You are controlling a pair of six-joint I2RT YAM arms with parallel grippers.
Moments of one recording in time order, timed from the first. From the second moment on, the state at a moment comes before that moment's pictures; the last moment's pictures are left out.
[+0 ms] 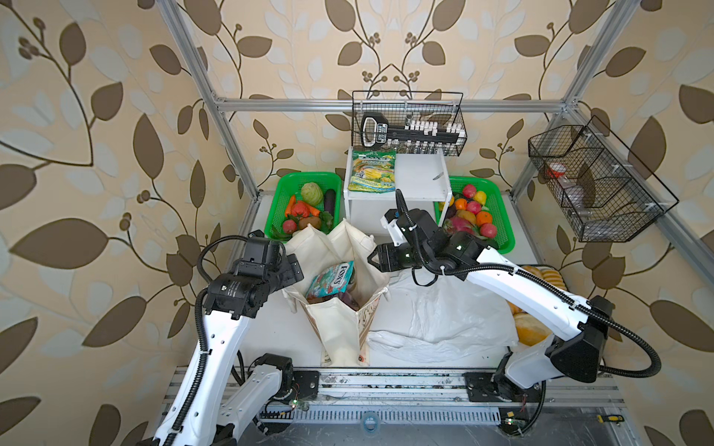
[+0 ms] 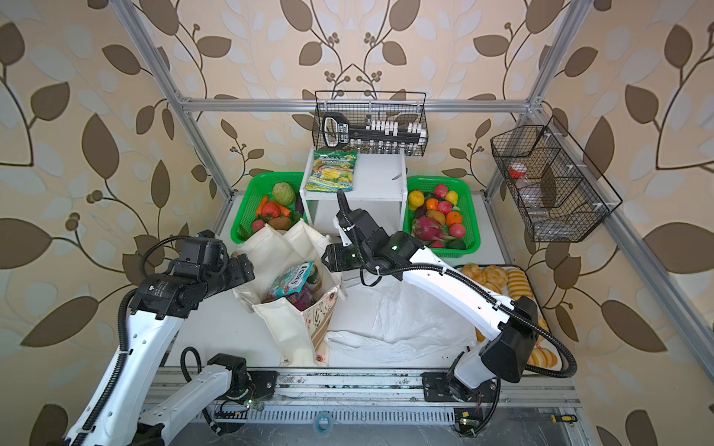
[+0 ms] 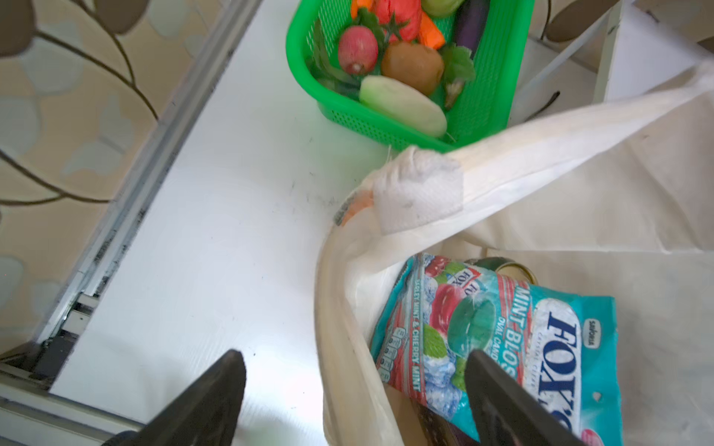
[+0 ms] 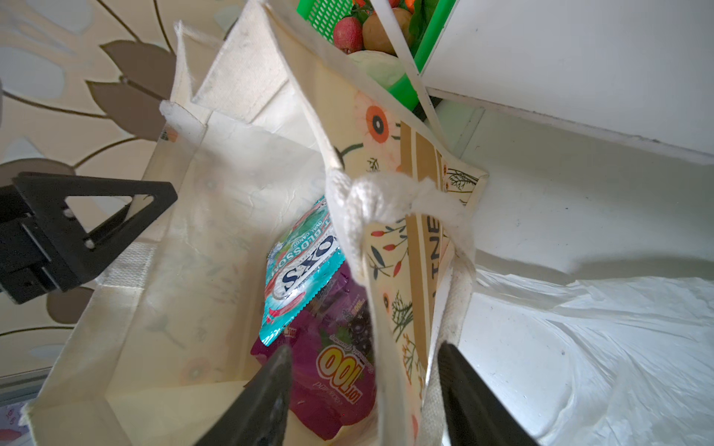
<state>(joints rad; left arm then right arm) -0.13 0.88 1.12 -1.15 -0.14 -0.53 0.84 1.53 1.51 -0.74 -0.09 0.57</state>
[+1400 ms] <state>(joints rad) -0.10 0.87 1.46 -1.30 -0.33 -0.39 1.01 1.67 1.82 -0.71 -0.04 0.63</state>
